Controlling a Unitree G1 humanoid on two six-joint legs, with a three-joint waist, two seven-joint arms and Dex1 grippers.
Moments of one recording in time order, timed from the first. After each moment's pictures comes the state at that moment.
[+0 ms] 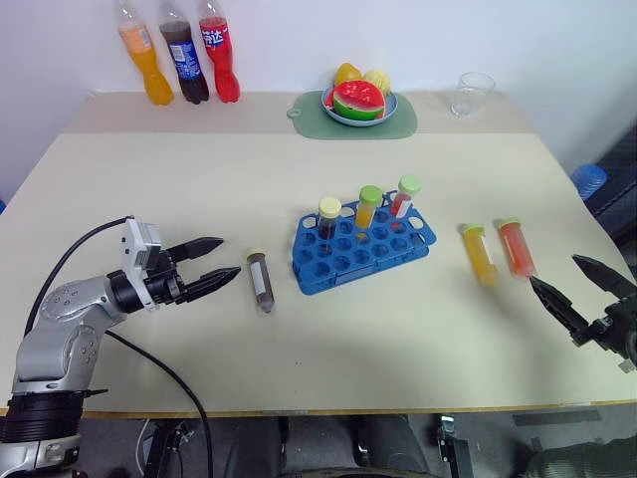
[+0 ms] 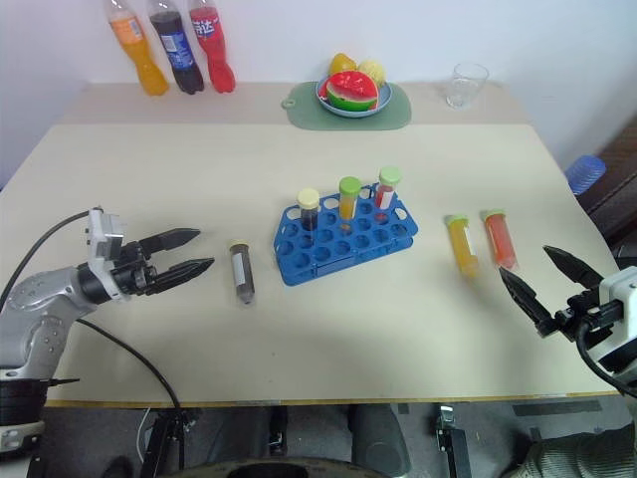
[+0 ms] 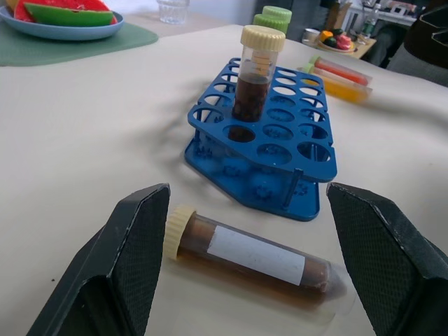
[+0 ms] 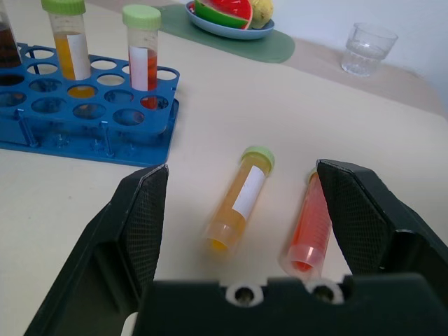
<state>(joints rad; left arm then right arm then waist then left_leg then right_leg) -0.13 0.70 0.22 -0.05 -0.62 0.30 -1.11 0.38 -0.65 -0.69 -0.38 0.55 0.22 0.74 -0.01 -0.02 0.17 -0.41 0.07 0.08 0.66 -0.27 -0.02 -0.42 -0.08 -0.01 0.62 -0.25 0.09</state>
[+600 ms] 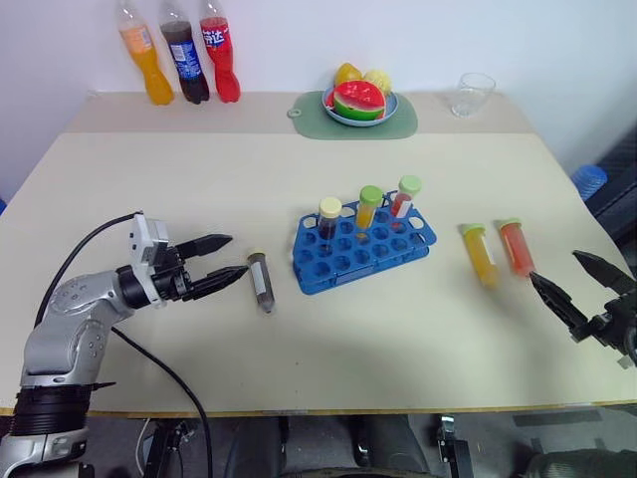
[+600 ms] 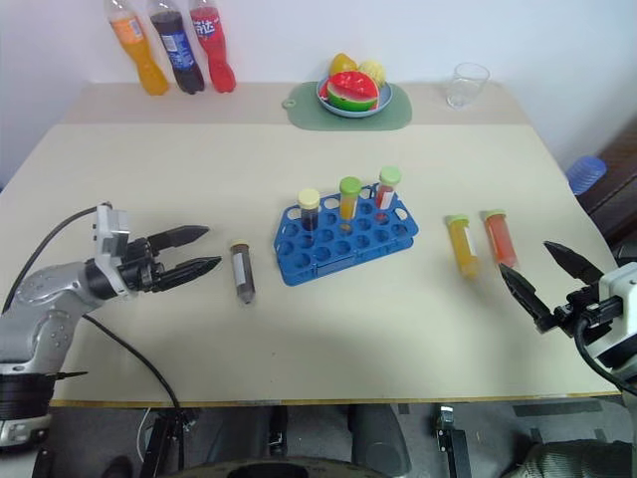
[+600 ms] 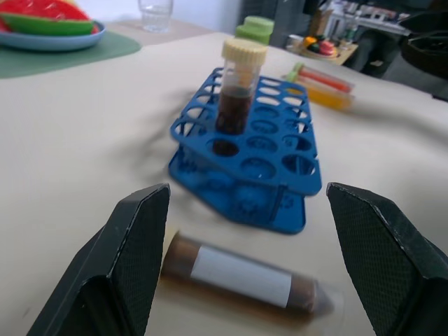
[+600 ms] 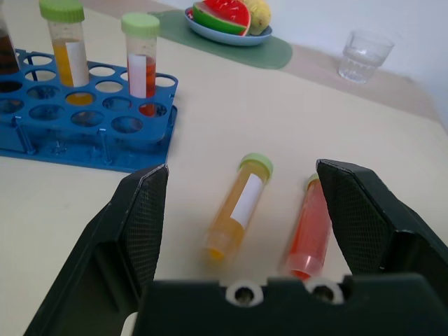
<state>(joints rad) -0.18 0.66 0.20 -0.07 -0.62 0.32 -1.13 0.35 -0.66 -0.68 -0.38 0.54 0.22 0.74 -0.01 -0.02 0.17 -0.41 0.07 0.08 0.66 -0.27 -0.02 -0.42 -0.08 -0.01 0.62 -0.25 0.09</state>
